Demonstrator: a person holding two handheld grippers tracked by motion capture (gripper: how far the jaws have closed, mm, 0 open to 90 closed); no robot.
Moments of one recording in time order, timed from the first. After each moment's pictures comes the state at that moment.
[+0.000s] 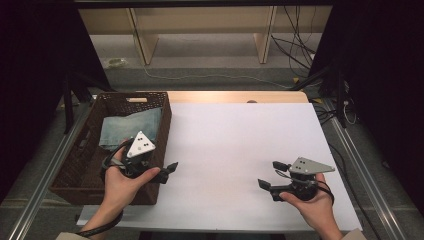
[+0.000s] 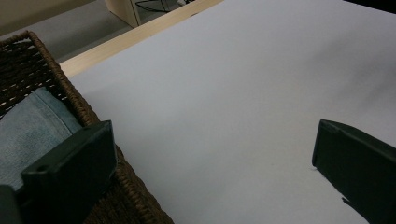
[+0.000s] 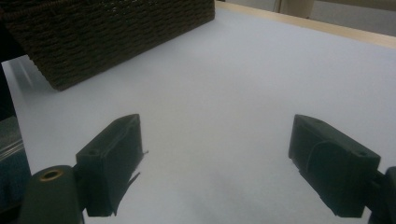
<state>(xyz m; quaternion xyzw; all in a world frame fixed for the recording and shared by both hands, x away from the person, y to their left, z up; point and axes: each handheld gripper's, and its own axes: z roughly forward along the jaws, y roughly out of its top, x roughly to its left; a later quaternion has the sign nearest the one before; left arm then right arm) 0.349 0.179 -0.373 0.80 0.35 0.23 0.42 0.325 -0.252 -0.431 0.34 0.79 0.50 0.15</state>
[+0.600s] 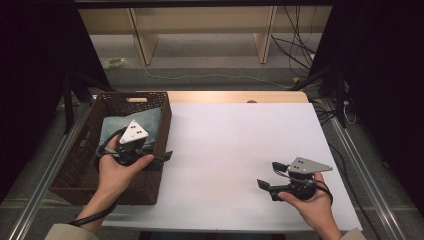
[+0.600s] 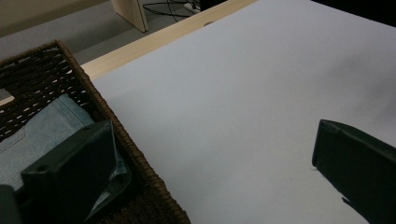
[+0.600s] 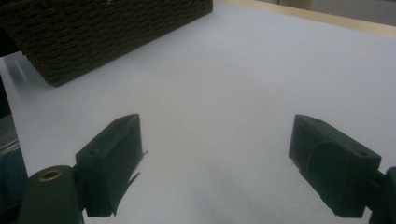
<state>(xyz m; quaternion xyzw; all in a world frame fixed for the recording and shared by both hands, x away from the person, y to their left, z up) 0.374 0.194 -0.359 0.79 0.37 0.22 0.43 0.328 -0.250 -0.435 0.35 0.79 0.49 0.15</state>
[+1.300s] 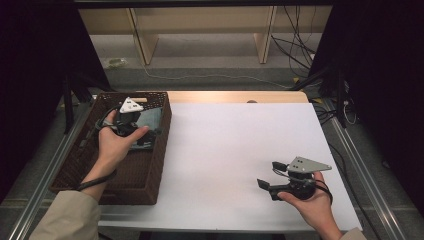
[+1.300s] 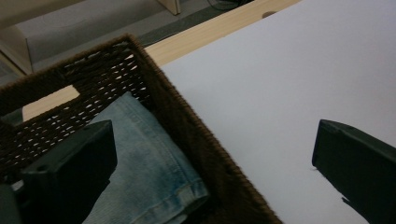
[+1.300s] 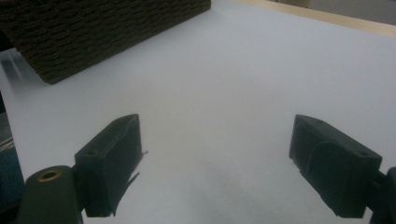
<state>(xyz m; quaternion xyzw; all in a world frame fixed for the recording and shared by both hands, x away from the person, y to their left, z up) 0.452 0.223 -0.360 0.79 0.42 0.25 0.38 0.329 -0.250 -0.435 0.35 0.79 0.48 0.15</state>
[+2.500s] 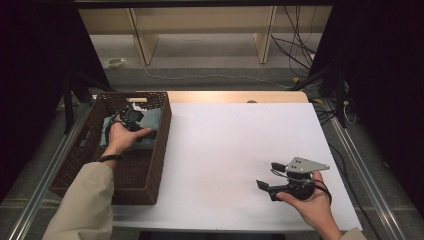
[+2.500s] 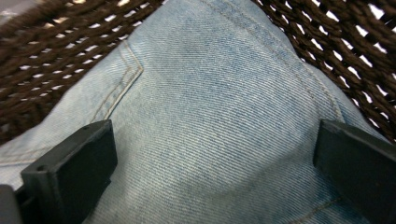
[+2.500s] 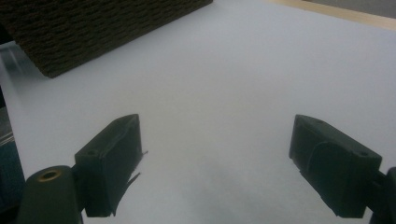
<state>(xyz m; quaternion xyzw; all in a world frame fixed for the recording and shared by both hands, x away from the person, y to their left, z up) 0.540 0.255 -0.457 0.81 0.47 0.23 0.25 0.330 -0.248 -0.437 0.34 0.80 0.47 0.15</state>
